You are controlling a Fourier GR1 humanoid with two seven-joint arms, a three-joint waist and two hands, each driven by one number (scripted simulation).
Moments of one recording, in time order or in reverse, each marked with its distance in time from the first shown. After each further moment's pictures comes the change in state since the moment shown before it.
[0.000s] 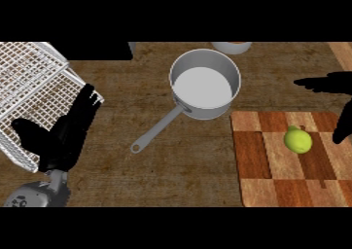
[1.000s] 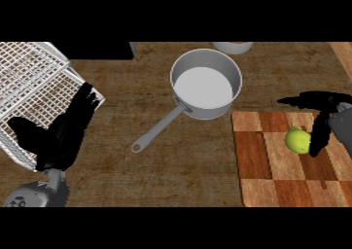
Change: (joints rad) left arm 0.003 -0.053 0.063 -0.015 -0.059 -0.065 0.033; right arm 0.074 0.145 -0.003 -0.008 0.232 -0.045 0.077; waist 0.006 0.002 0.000
